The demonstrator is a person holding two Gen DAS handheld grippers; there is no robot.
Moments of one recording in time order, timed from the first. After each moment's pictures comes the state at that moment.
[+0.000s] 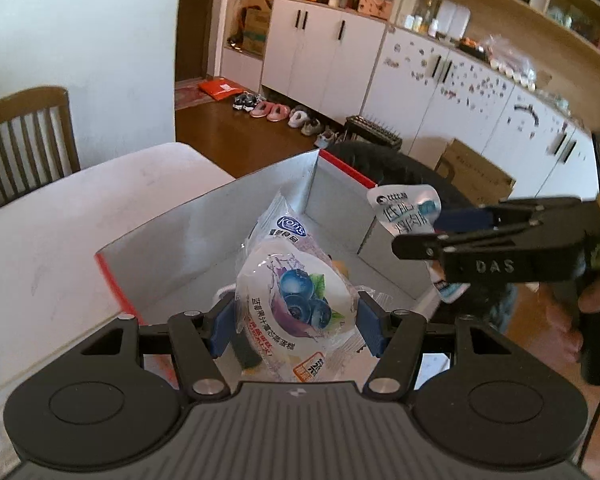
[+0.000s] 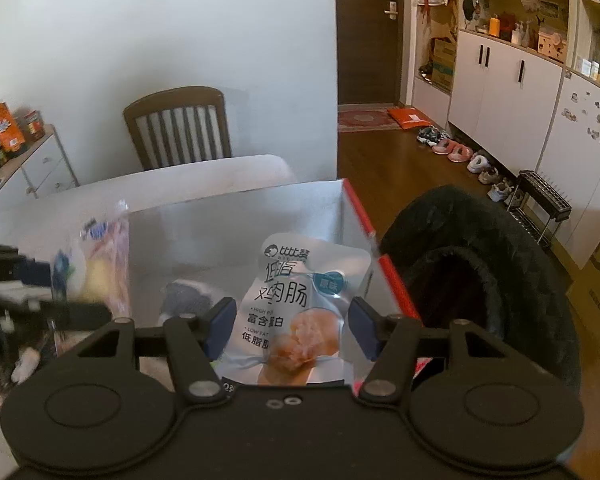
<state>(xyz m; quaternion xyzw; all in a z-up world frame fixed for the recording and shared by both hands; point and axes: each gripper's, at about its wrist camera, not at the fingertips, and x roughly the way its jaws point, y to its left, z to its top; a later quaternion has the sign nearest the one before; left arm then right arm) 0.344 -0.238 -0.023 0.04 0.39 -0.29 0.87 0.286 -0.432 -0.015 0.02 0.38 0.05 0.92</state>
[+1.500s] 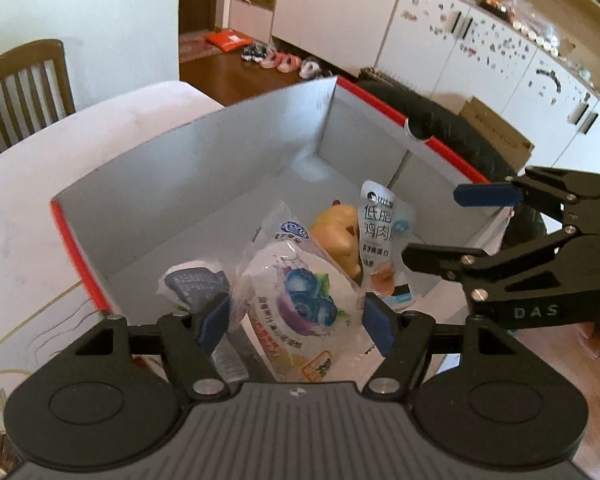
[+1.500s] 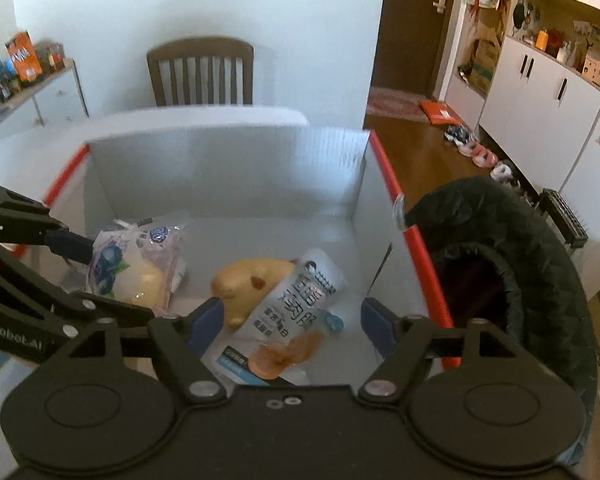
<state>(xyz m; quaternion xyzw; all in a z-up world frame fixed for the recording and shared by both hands) 0.363 -0.263 -0.067 0.05 0.46 -0.27 0.84 0.304 -0.428 -0.064 -0.05 0.41 0.10 0.91</state>
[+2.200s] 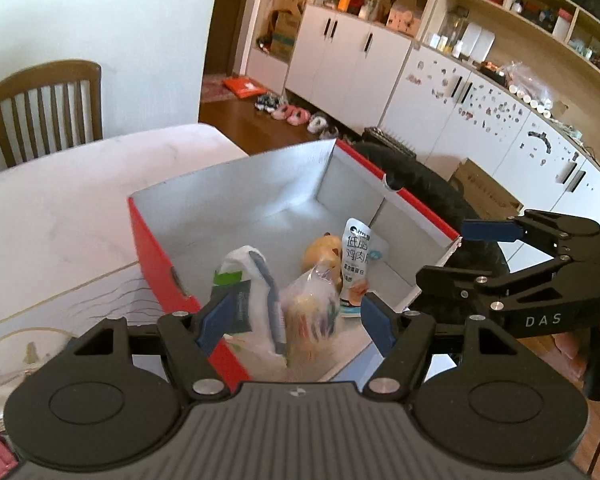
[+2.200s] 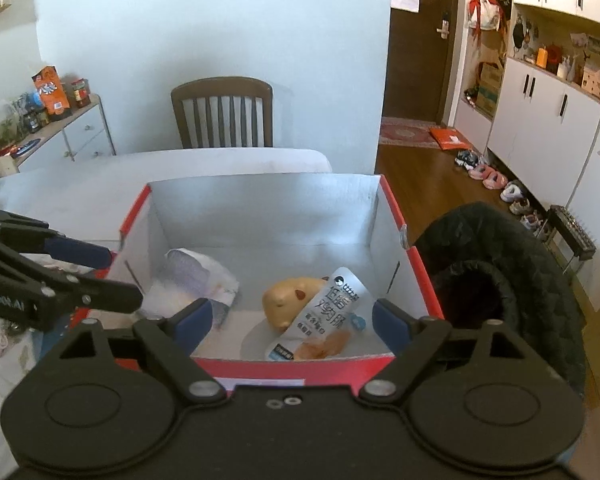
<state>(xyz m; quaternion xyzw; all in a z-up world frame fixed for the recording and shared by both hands) 0.301 -0.211 -0.015 -0.01 0.39 -0.26 0.88 0.252 -0.422 -0.018 -0.03 0.36 0.12 0.92</state>
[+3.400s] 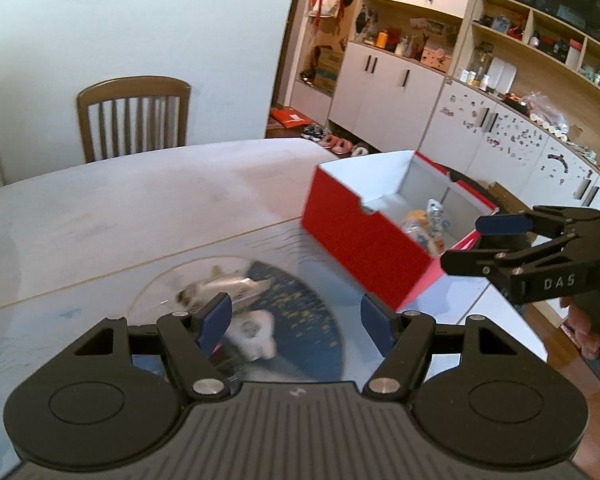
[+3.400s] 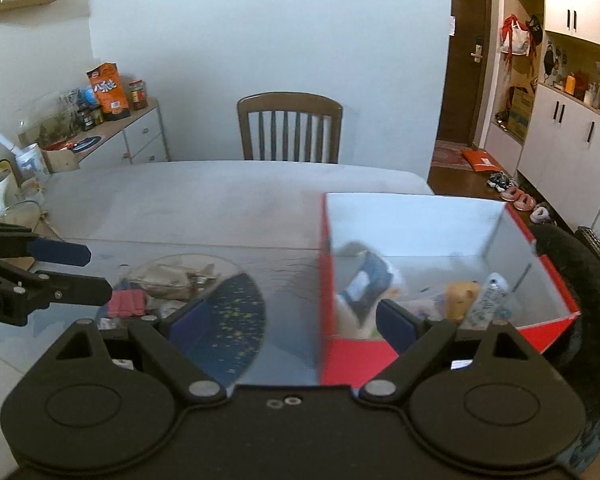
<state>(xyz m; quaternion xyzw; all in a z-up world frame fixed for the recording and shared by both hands) 0.194 0.008 -0.003 -0.02 0.35 -0.21 0.91 0.179 -0.245 0.007 -0.03 0.34 0.15 0.93</state>
